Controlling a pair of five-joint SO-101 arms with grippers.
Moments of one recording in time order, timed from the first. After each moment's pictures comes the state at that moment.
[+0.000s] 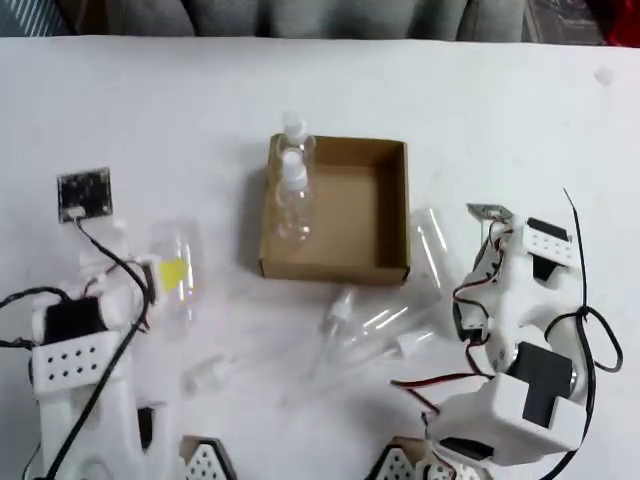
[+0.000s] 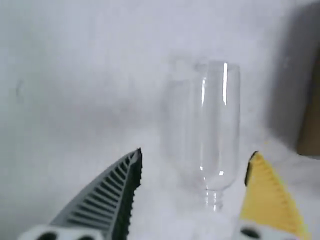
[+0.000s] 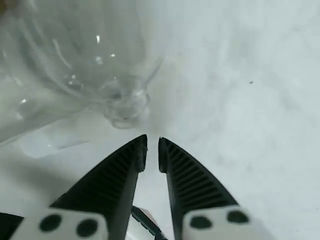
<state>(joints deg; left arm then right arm) -19.6 -53.1 60.0 60.9 0.3 18.5 1.5 32.9 76.1 28.1</state>
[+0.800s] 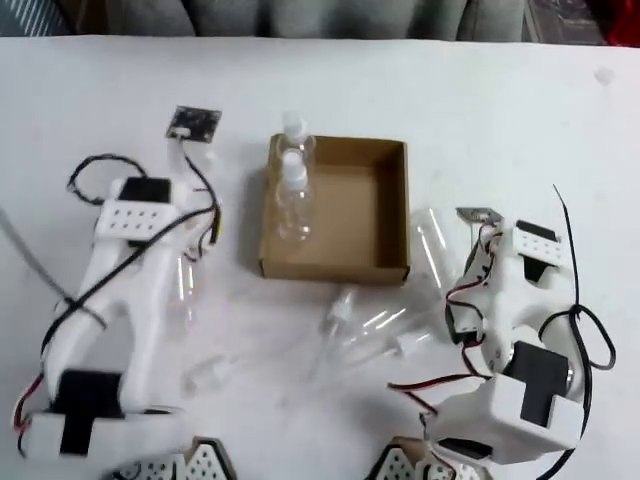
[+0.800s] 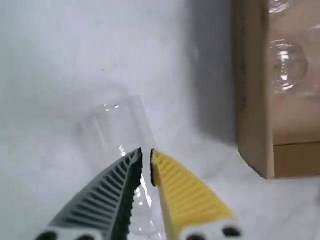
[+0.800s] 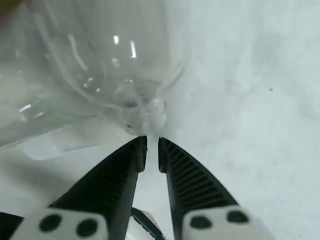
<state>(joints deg) -1.5 -7.4 26.0 65.7 -1.7 16.4 1.5 35.0 74.7 28.1</state>
